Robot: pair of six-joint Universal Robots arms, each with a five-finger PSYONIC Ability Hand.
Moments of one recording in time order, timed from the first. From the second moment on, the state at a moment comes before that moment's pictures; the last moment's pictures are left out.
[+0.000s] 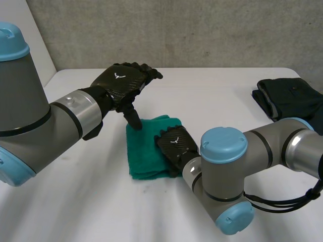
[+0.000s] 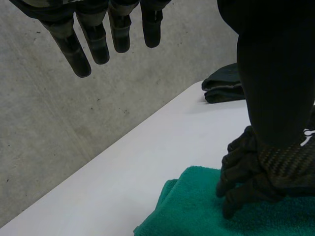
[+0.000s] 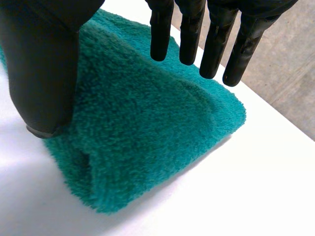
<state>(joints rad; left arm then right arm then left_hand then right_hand) 4.21 -1.87 -1.29 2.98 -1.30 3.36 2.31 -0.86 1.36 -0.20 1.54 2.79 0.19 0.20 0.21 0.20 0.05 0.33 0.39 0.37 0.36 0.18</state>
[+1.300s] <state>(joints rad) 4.22 -1.87 -1.29 2.99 -1.30 3.33 2.20 -0.76 1.17 -0.15 1.50 2.69 0.19 0.20 0.21 0.20 0.05 0.87 1.14 1.12 1.17 0.89</state>
